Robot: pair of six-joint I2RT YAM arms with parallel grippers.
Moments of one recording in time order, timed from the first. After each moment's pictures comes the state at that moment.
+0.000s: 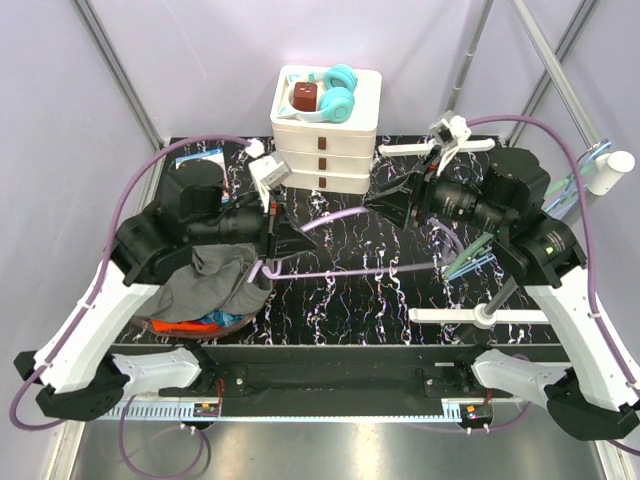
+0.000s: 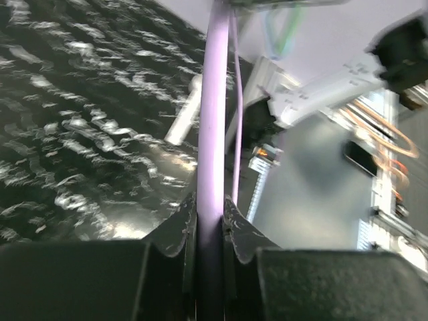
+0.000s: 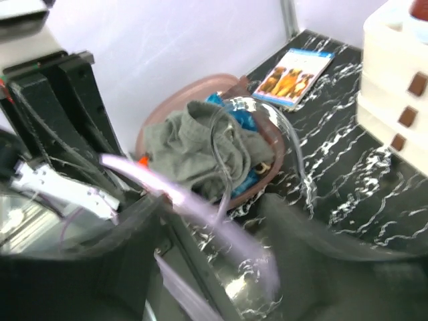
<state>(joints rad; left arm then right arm) -0.78 1.13 1.62 -0.85 0.54 -0.25 0.57 1.07 1.56 -0.57 -0.47 0.32</state>
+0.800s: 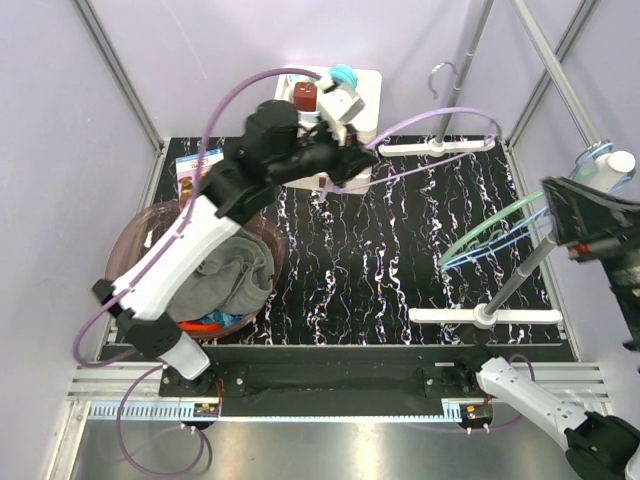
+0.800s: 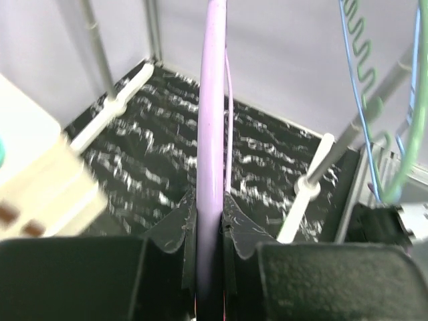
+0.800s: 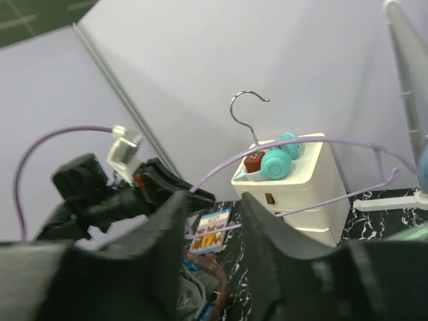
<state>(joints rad) -0.79 1.51 1.91 -0.54 0.30 -0.05 0.57 0.75 1.80 -0.68 0.22 0.43</state>
